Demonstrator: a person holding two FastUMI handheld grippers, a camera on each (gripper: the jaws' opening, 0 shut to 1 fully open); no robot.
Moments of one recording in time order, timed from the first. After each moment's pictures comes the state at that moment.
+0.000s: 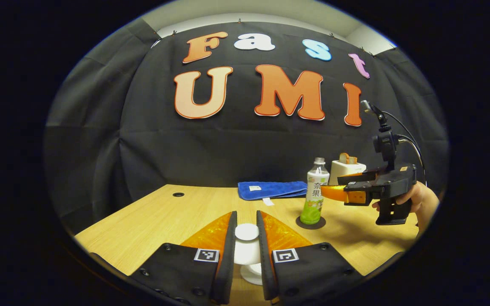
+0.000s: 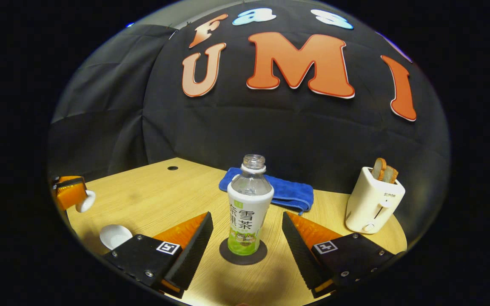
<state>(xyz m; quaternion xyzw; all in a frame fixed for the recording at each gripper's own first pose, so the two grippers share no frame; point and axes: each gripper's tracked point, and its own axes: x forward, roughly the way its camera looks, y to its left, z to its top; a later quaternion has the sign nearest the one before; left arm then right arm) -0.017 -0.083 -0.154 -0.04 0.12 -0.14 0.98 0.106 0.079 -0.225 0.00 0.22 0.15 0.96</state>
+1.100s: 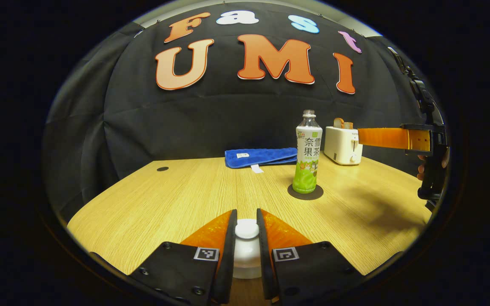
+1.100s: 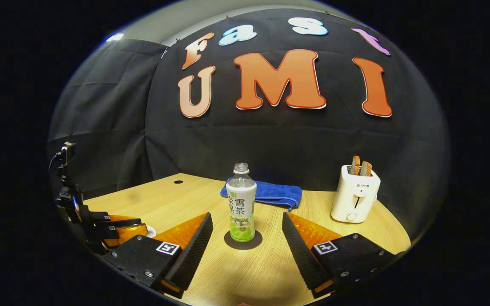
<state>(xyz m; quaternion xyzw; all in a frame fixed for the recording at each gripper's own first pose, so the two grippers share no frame) -0.022 -0.125 -0.232 -0.01 0.21 -0.15 0.97 0.045 0.039 -0.195 0.05 0.19 0.14 0.97</state>
